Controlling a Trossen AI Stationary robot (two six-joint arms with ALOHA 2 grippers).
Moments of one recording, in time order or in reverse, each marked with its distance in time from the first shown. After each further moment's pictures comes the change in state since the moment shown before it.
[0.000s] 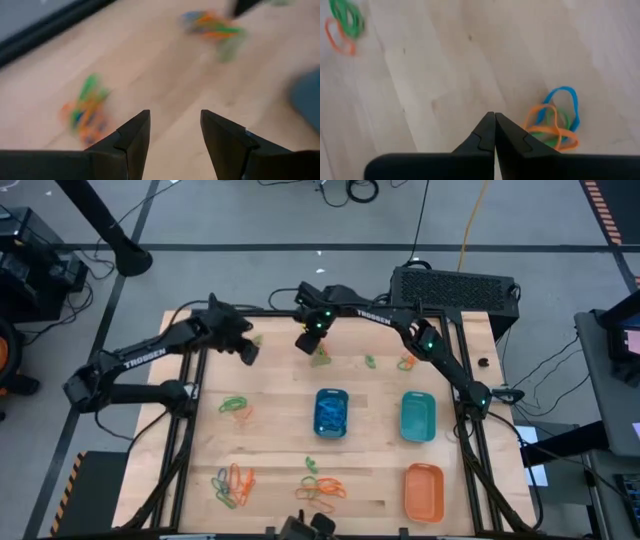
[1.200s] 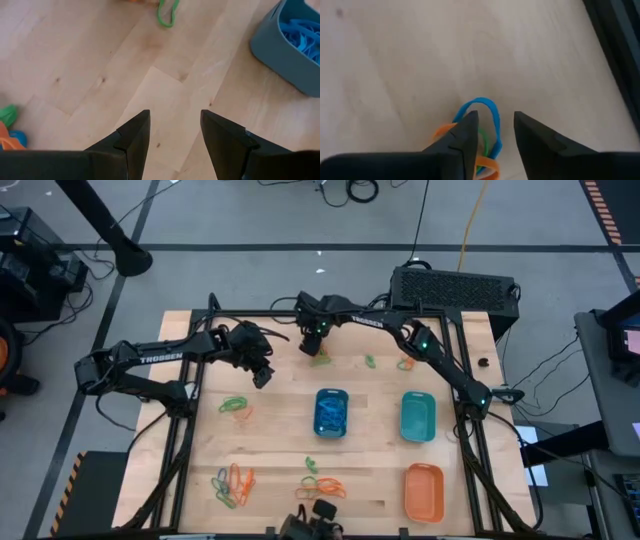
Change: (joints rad) left arm -0.255 0.144 0.000 0.099 0.037 0.076; right arm -0.003 0.066 -0.098 0.161 0.321 -0.122
